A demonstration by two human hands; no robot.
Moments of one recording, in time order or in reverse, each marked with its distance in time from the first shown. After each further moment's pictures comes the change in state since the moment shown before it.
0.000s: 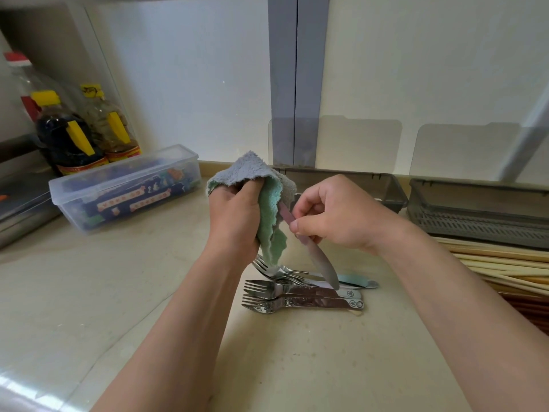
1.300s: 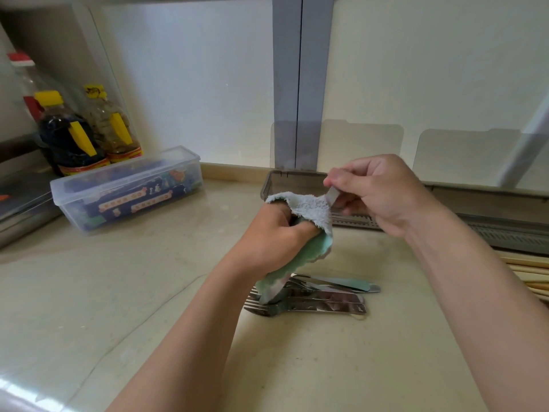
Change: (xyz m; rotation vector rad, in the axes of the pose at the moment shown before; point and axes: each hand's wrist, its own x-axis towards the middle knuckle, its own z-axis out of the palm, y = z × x) left_hand -0.023 -0.003 0.001 0.617 -0.577 0.057; right_hand 0.007 0.011 -0.036 0.404 0.289 0.063
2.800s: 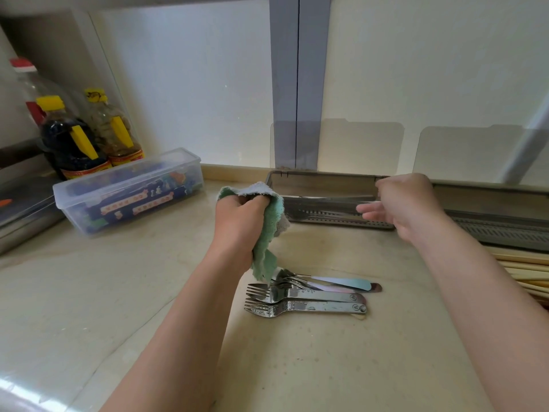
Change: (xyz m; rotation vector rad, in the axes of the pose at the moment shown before) left_hand 0.017 -0.010 -0.020 -0.297 0.544 -0.313; right_hand 0.024 0.042 -0.025 0.027 0.467 0.347
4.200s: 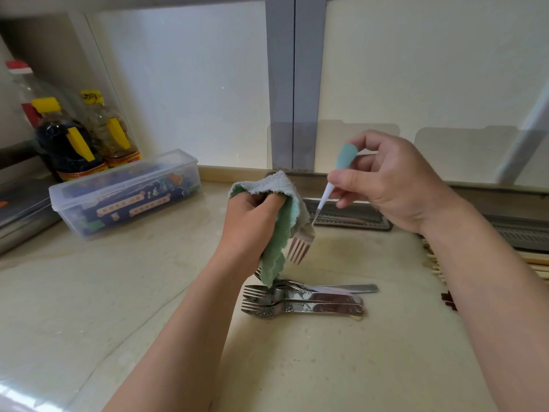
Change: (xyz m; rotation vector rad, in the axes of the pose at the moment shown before) left_hand -0.011 -0.001 0.010 -0.033 -0.162 0.121; right_hand -0.054 -0.041 -0.011 0.069 -0.580 -0.503
